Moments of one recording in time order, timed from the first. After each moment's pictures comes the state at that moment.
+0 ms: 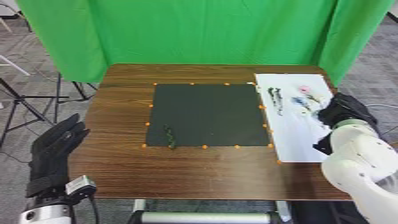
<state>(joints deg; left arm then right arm) 140.2 -53.4 -94.9 -129.1 48.5 34.4 28.9 -93.3 -41.5 75.5 -120.1 -121.4 -5.8 59.3</state>
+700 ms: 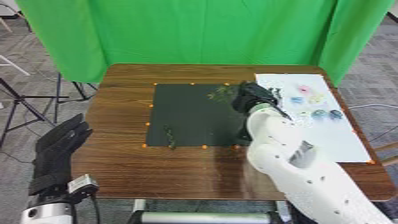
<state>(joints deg) 139.3 -54.3 -95.1 -129.1 50.5 33.0 25.7 -70.7 -61.7 49.9 -111.2 -125.5 -14.9 54.1</state>
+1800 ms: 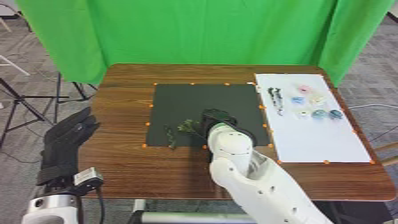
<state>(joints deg) 135.6 -54.5 -94.0 -128.7 52.0 30.7 22.9 -73.0 -75.4 44.8 -103.3 -131.5 -27.6 54.1</state>
